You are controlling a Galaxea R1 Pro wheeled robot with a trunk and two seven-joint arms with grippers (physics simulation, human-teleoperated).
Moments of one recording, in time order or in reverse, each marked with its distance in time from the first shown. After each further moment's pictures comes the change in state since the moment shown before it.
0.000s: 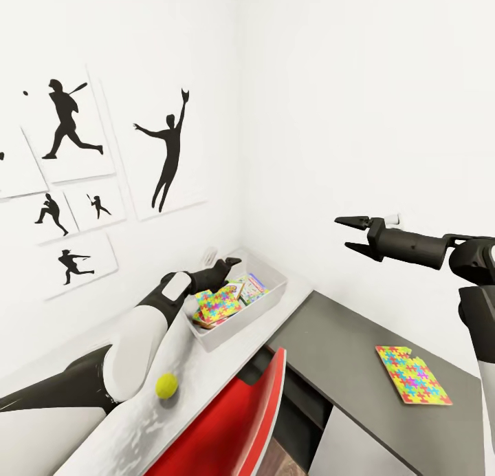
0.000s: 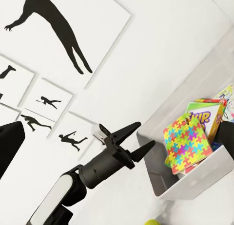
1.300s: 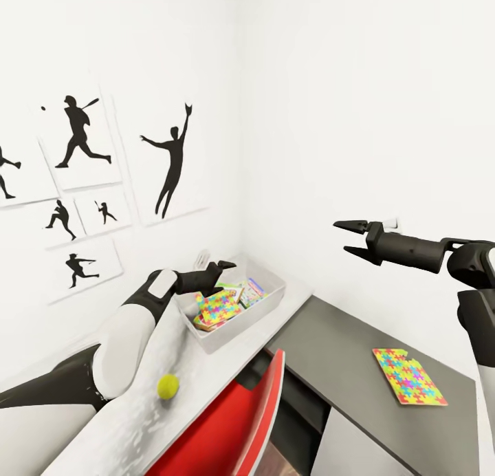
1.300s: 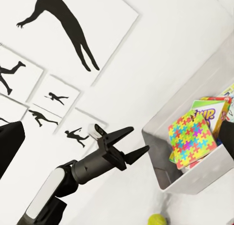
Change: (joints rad) left arm 0.002 0.057 0.009 -0.036 0.012 0.226 0.003; right arm 0.018 0.001 0.002 0.000 -0.002 0.000 0.002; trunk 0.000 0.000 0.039
